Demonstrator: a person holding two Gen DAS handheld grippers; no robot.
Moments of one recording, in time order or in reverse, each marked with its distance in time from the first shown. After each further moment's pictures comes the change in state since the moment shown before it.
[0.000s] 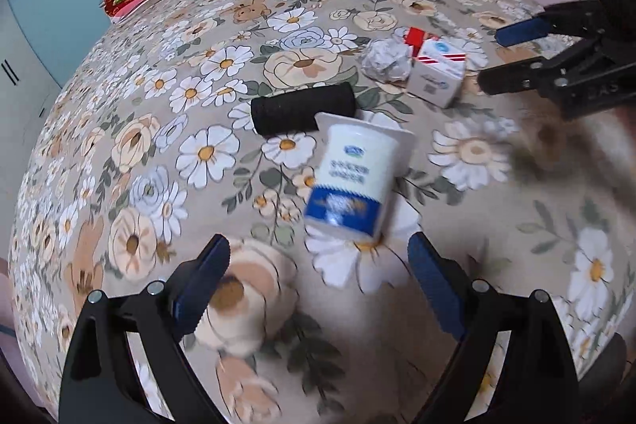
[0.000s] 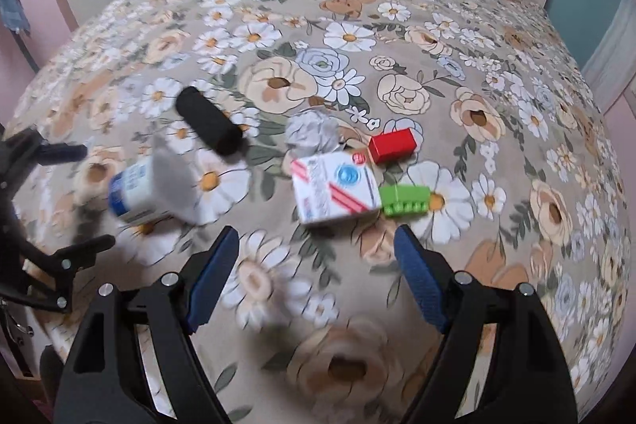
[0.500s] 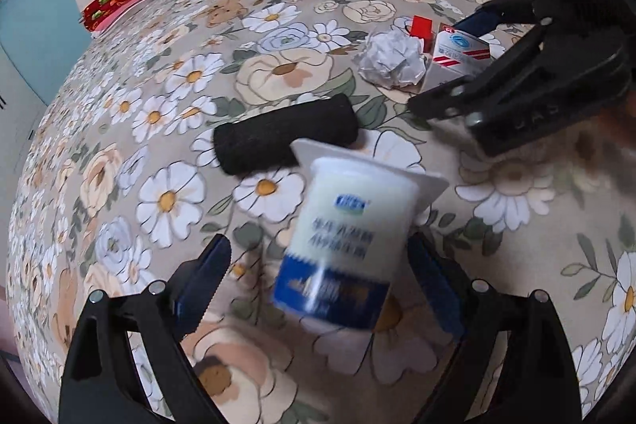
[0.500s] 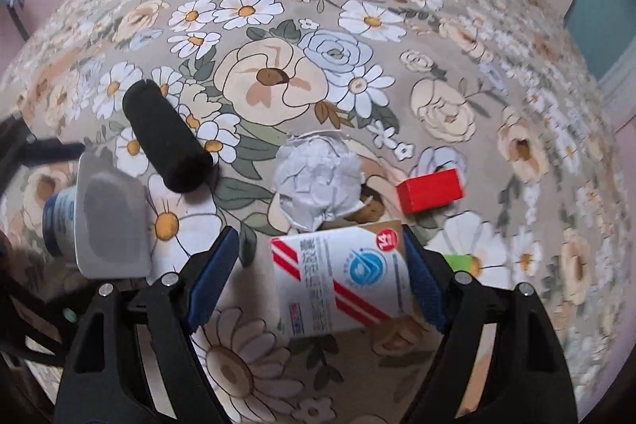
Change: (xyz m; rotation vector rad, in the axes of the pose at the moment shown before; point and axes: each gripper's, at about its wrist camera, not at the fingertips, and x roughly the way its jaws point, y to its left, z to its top) left arm 0.050 -0.010 0.028 0.064 0.010 -0.017; right arm 0.074 0.006 0.039 -0.050 0.068 0.003
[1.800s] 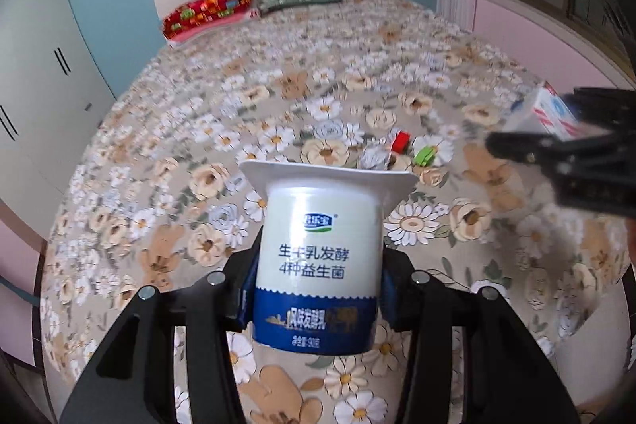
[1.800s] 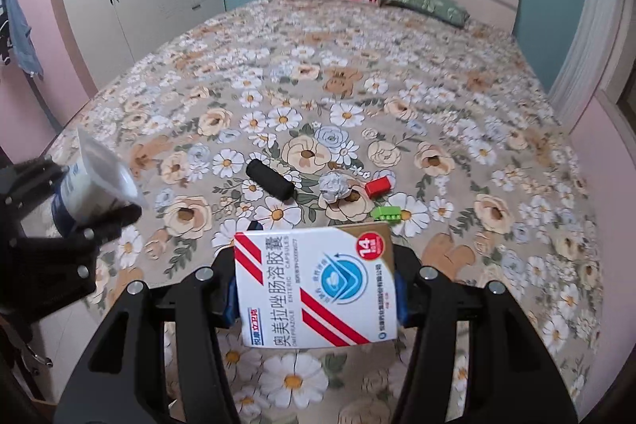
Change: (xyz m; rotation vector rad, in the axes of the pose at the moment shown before) left arm -0.240 -0.023 -0.005 -0.208 -0.161 0.130; right arm -0.269 0.031 -0.080 0.136 -0.268 -0.005
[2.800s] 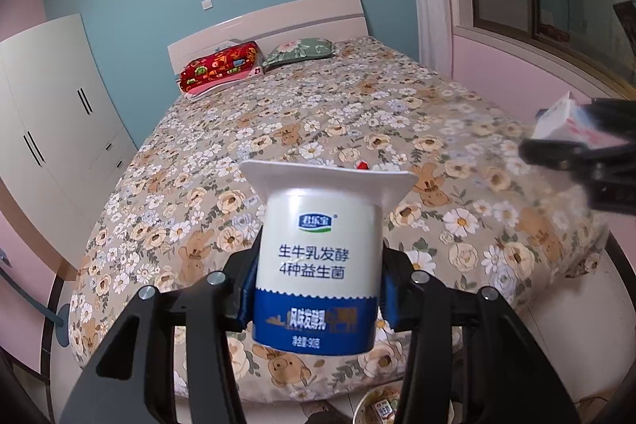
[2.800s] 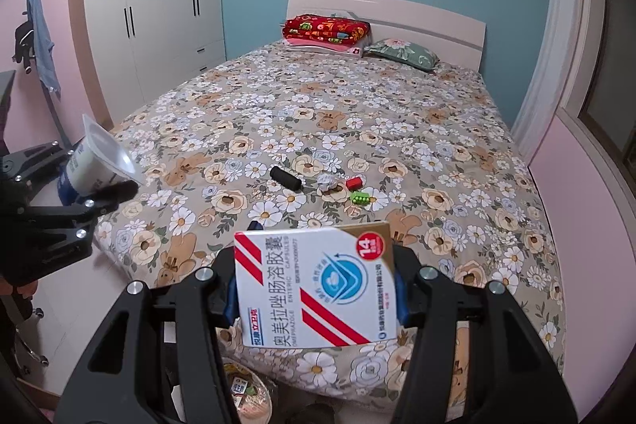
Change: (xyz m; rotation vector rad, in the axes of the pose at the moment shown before) left arm -0.192 -0.059 -0.070 0.041 -0.171 0.028; right arm -0.228 0.031 -0.112 0.001 -0.174 -0.046
